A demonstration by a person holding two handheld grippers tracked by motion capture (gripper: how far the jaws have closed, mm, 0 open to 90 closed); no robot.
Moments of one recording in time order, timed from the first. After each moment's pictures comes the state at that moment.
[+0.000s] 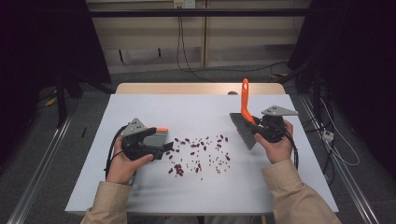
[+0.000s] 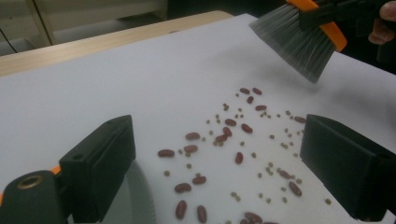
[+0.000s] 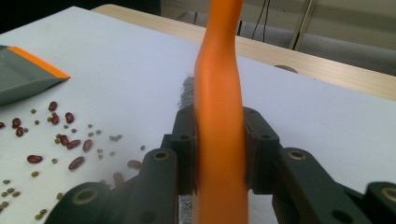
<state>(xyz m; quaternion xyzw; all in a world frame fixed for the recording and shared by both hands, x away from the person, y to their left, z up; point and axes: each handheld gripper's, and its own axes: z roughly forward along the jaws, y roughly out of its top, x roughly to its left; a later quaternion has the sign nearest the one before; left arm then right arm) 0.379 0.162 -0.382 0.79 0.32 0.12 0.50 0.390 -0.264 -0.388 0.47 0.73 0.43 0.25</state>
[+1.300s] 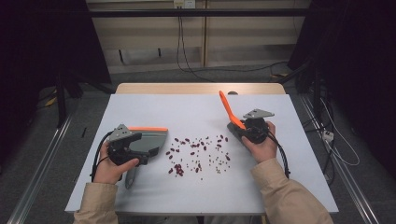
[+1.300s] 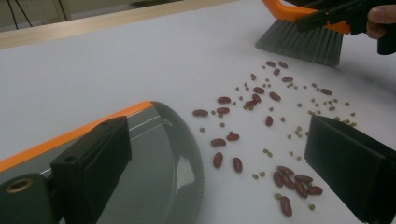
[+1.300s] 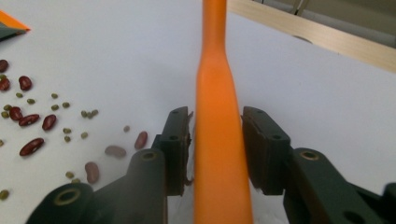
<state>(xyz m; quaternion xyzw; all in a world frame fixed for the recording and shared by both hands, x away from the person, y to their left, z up) 0.376 0.199 -0.398 0.80 0.35 0.13 0.48 0.412 -0.235 -0.424 0.47 0.76 0.37 0.25</state>
